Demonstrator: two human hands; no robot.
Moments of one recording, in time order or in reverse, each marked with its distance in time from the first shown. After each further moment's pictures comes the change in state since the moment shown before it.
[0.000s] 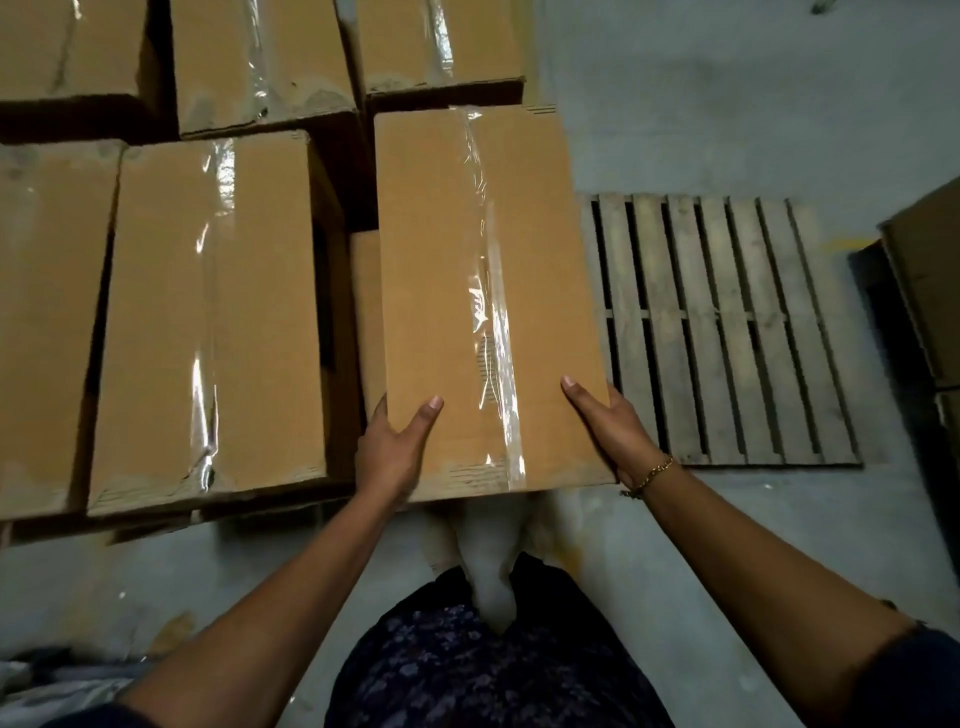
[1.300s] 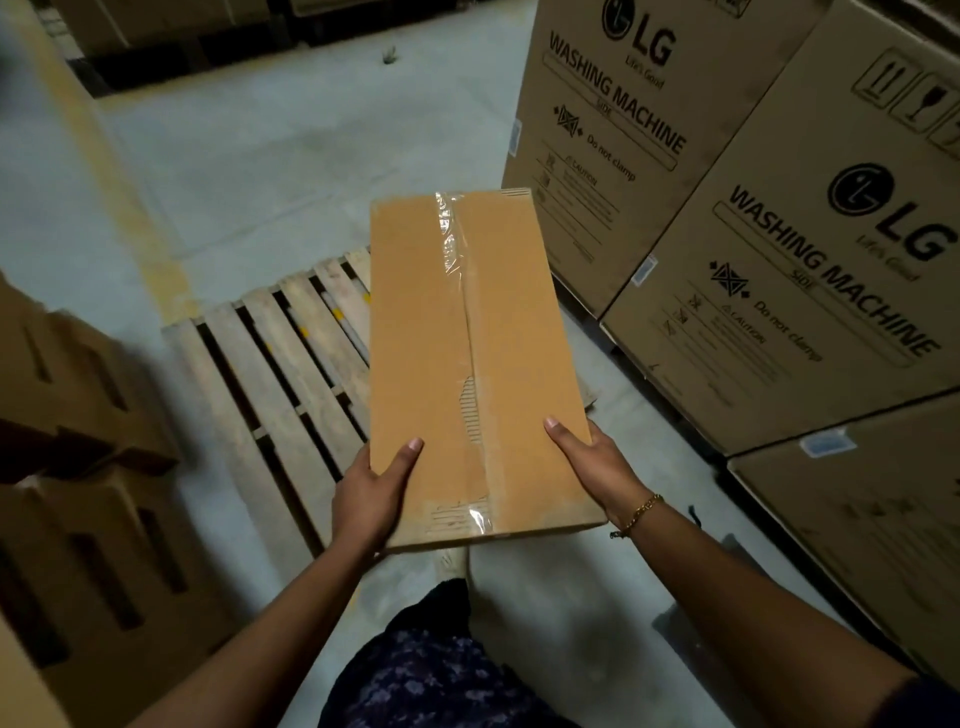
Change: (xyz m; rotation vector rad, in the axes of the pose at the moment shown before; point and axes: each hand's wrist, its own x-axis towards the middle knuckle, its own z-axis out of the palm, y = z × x) left_hand -0.206 0.215 0.580 0.306 -0.456 0.296; right_hand -0.061 0.105 -0.634 0.187 0.500 0.134
